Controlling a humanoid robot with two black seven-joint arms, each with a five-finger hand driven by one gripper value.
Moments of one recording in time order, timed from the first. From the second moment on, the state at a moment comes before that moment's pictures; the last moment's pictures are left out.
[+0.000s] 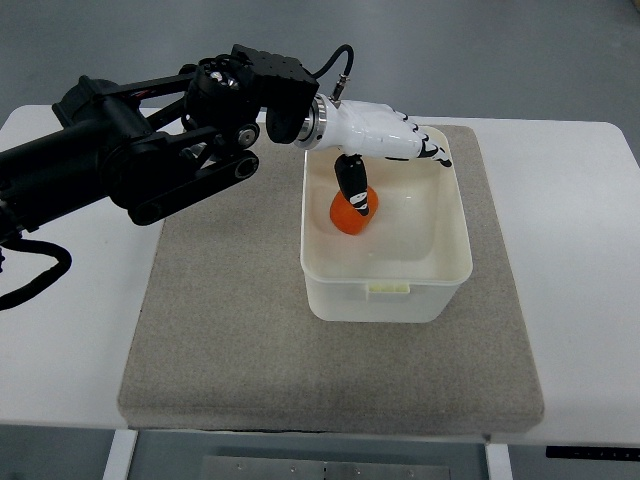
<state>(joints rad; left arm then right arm) -1.31 0.21 -0.35 -1.08 1.79 -0.41 -0.21 0.02 0.00 -0.05 0.17 0.03 -0.07 0.15</state>
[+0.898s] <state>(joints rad) -1.30 0.29 -0.37 -0.66 0.78 -0.22 -0.21 0.02 0.00 -0.05 0.17 0.03 -0.07 0.15</state>
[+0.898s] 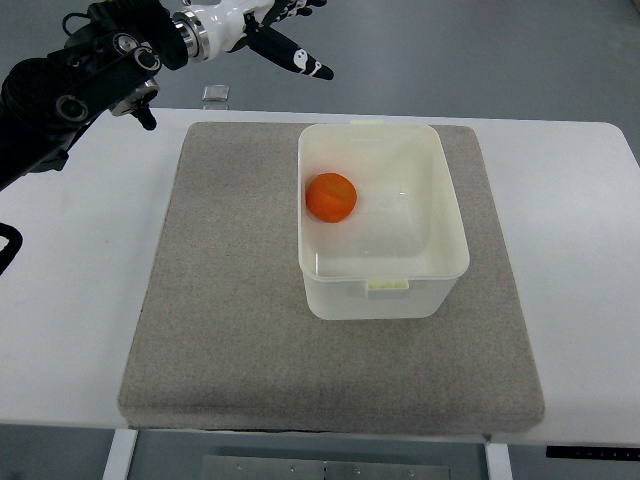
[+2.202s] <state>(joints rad) -0.91 0.35 -0.85 -0.51 0.03 -0.54 0.05 0.02 0.00 -0.05 0.17 0.03 -0.07 0.15</state>
